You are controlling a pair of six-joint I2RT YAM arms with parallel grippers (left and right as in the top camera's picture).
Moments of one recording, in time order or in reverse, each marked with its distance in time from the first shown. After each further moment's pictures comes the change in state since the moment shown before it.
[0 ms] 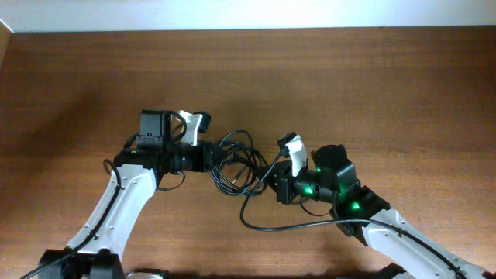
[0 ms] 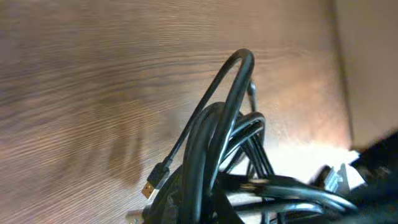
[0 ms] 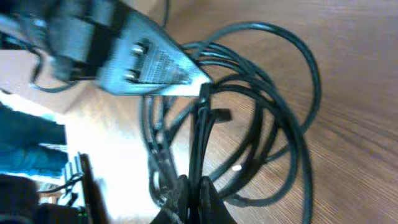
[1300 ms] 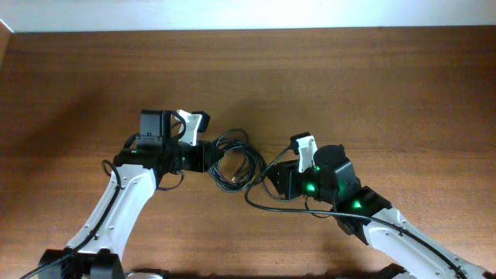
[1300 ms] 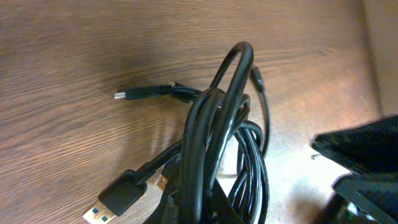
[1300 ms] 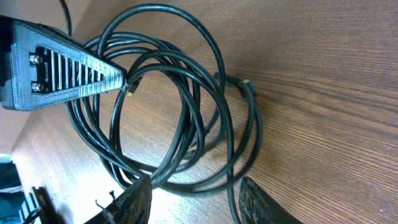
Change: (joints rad) left arm 0.001 0.000 0.000 0.002 -0.059 0.068; right arm -0.022 0.002 0.003 -0.139 0.200 0.112
